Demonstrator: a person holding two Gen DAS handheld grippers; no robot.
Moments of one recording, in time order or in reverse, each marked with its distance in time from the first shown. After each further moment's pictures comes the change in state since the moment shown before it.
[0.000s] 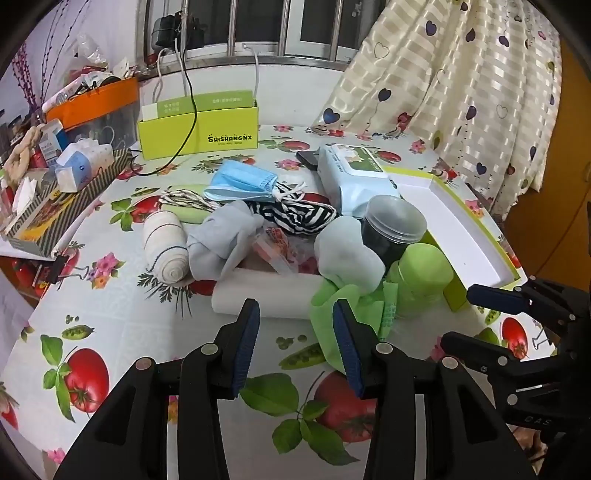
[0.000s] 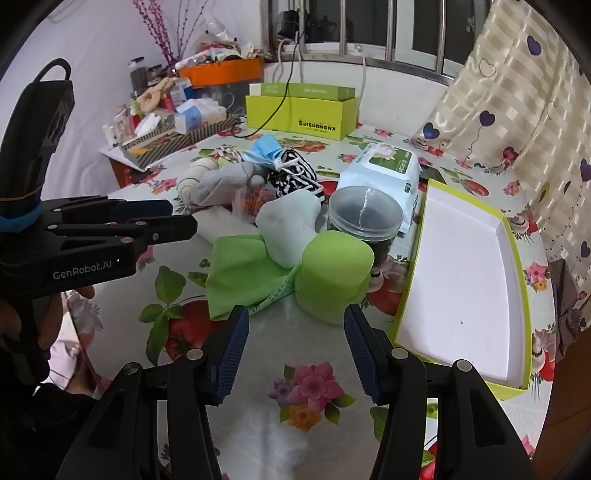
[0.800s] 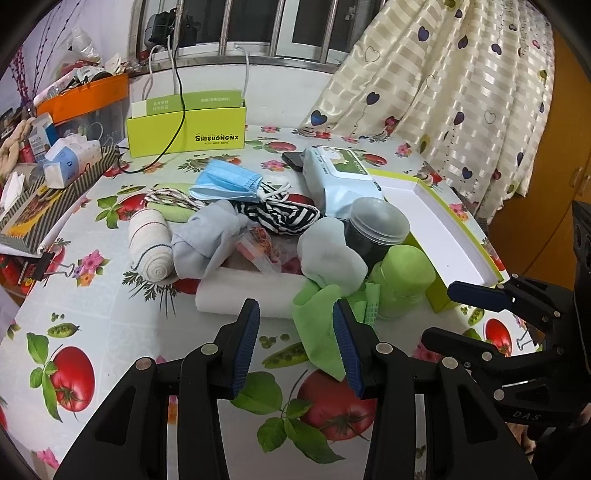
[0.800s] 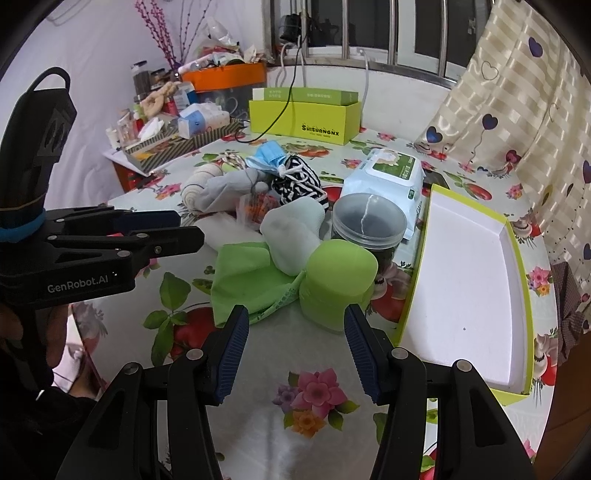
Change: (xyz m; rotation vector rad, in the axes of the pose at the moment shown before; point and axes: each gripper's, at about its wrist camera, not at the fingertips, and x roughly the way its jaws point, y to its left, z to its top) left arm -0.004 -0.004 0.000 -0.013 -0.011 -0.060; right arm 0.000 0.002 0.004 0.000 -0.019 0.016
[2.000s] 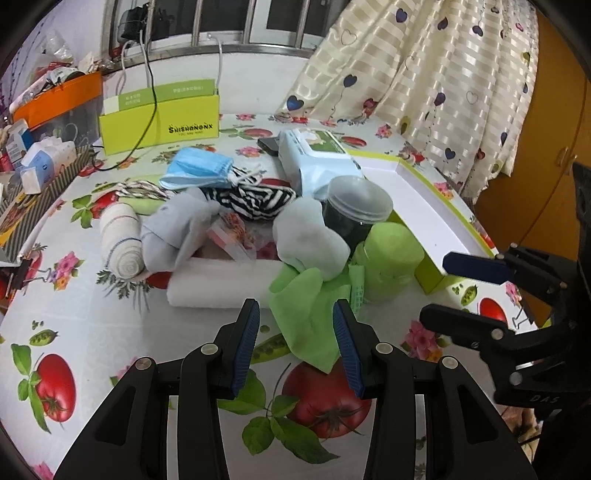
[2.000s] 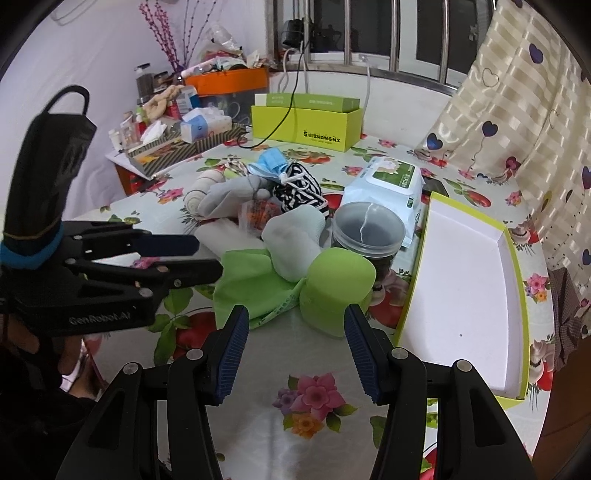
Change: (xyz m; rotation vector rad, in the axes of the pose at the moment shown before) left arm 0.019 -0.009 -0.007 0.054 0.070 -0.080; right arm -0.006 0.002 0.003 -0.005 -0.011 0.001
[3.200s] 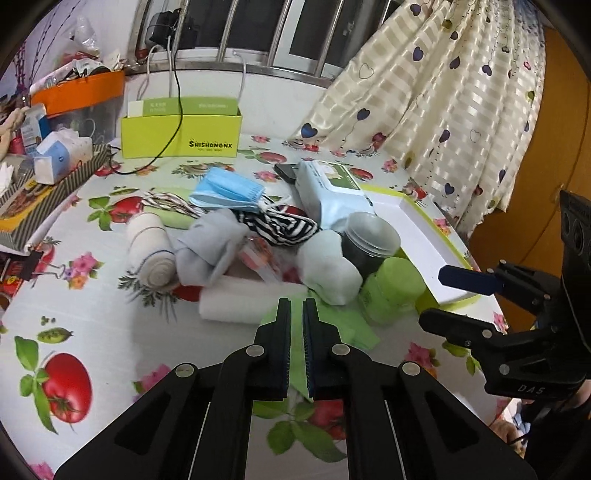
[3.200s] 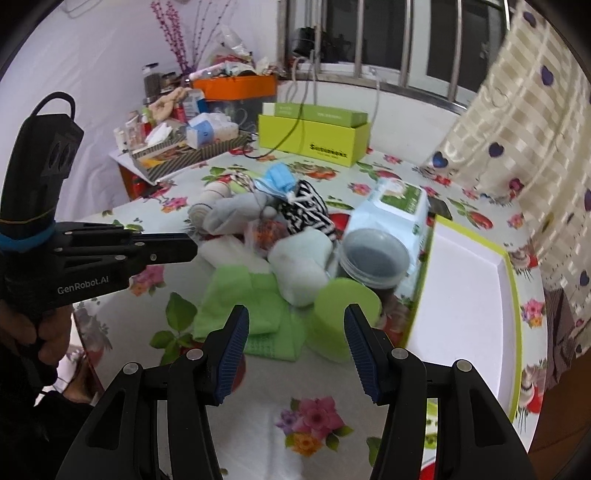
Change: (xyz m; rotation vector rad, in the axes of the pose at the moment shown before) left arm -0.028 0.036 0.002 -0.055 -0.106 -0.012; right arm -0.001 0.013 0.019 -0.052 -0.026 -0.007
